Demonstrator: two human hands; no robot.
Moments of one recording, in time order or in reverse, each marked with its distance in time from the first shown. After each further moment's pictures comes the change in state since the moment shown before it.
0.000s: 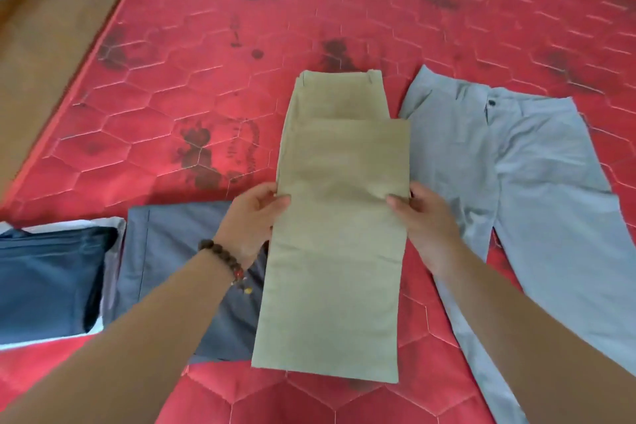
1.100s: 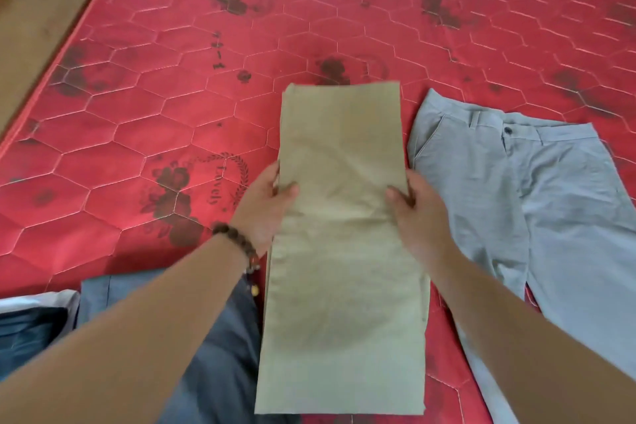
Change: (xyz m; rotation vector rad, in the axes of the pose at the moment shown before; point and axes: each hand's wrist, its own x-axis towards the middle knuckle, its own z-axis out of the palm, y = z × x) left_hand 0.130 0.020 0.002 -0.040 -0.090 0.061; right_hand 0.110 -0.002 0.032 -0.455 0.210 -0.270
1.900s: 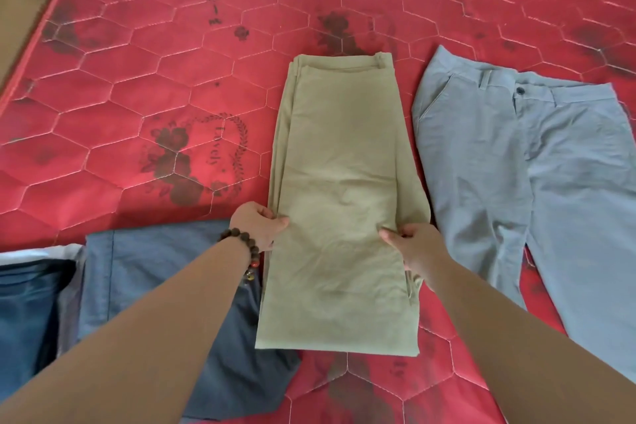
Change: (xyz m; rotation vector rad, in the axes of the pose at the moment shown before) left_hand -0.032 -0.078 -0.016 0.390 0.285 -0.485; right_hand -0.066 0.083 0.006 -0.116 -0.323 0.578
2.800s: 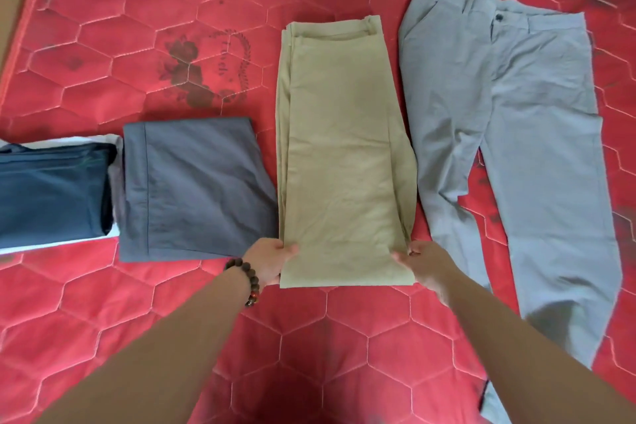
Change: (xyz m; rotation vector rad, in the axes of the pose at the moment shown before) left_hand -0.199 -0.121 0.017 -0.021 -0.319 -0.313; right_hand -0.191 0.100 -0.035 -0.105 -0.214 0.206
